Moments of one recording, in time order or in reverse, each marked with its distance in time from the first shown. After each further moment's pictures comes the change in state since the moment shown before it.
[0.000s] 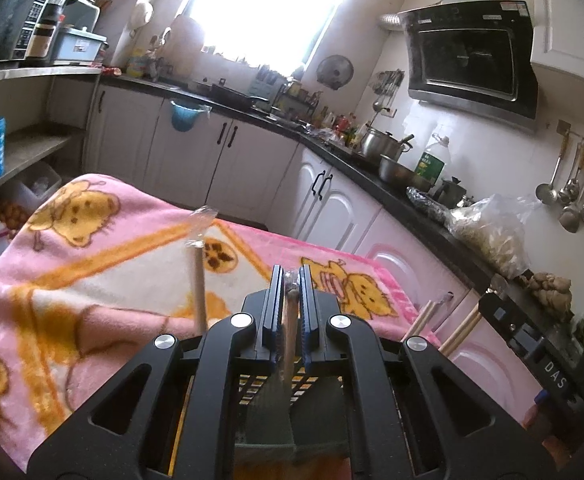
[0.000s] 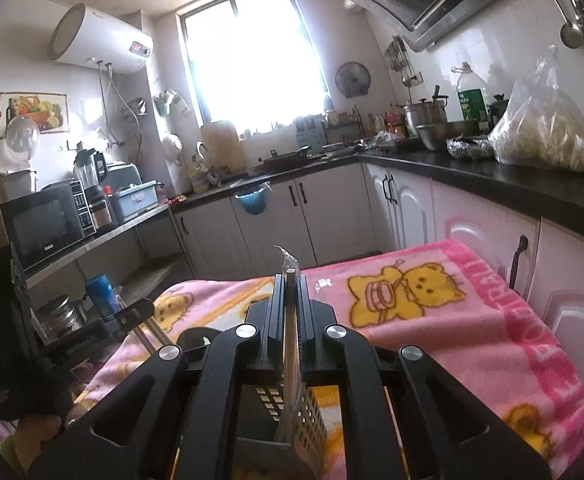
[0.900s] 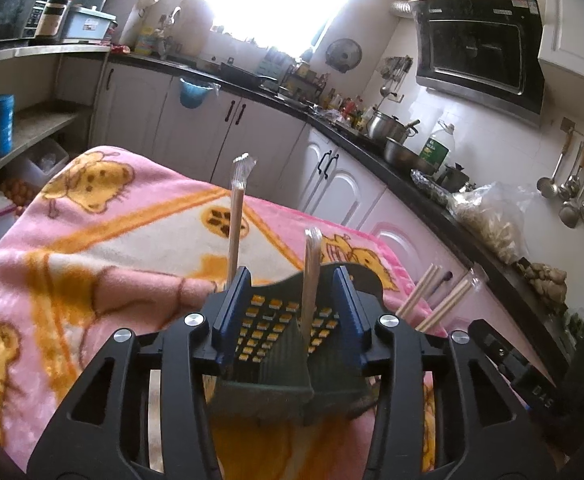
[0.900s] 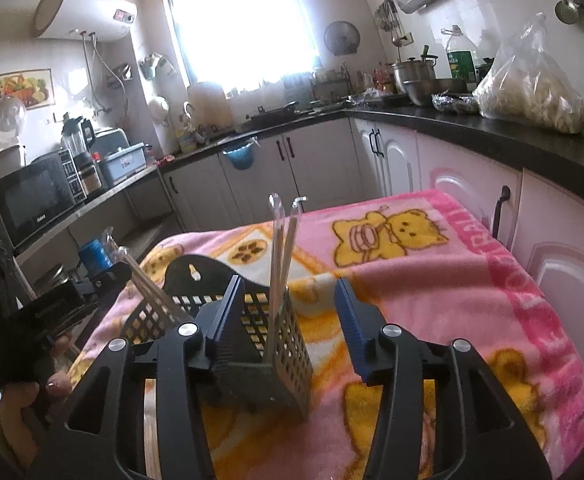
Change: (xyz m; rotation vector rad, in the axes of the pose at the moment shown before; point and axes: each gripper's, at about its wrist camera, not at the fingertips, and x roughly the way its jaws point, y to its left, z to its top) left arm -0.022 0.015 -0.018 -0.029 0.078 0.001; right arm -0.021 -0.002 -0.030 0.008 0.163 -0.046
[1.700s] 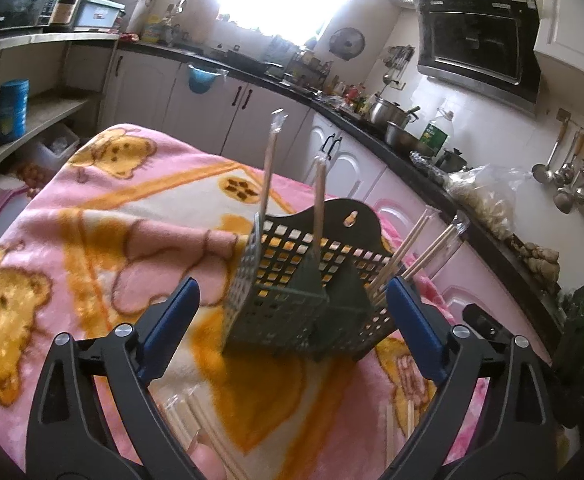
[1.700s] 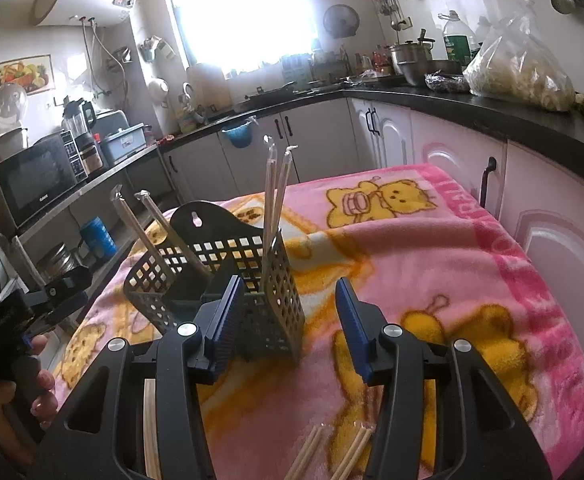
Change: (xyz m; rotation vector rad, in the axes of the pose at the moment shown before) left arm -0.049 0.014 -0.039 -0.013 0.049 0.014; right arm -0.029 -0.004 -0.032 0.000 0.066 -0.001
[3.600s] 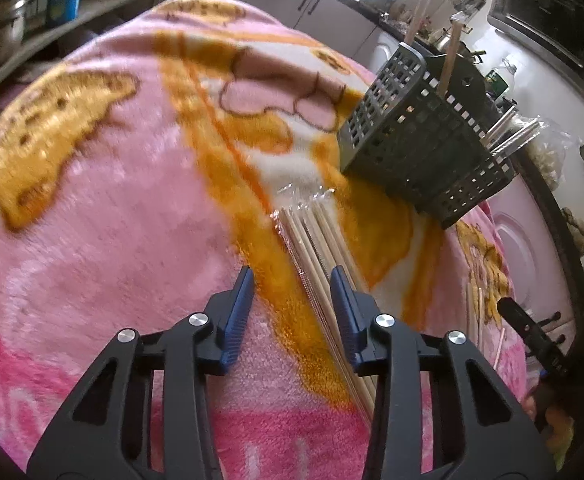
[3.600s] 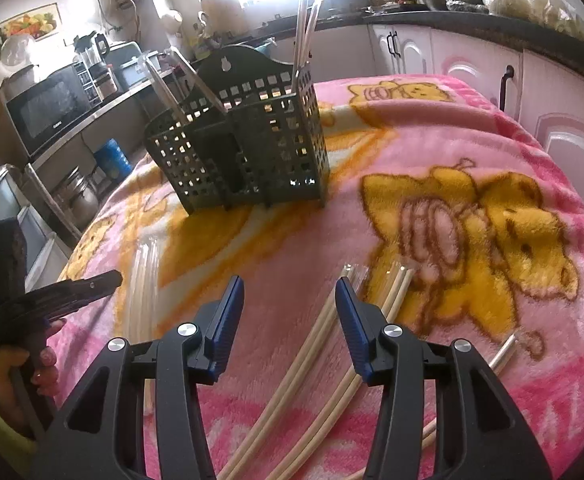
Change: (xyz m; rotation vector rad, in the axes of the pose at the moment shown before) left arm -0.010 0.088 -0.101 -0.174 0.330 0.106; right arm -0.003 0.017 -0.101 -0.031 0.269 0.057
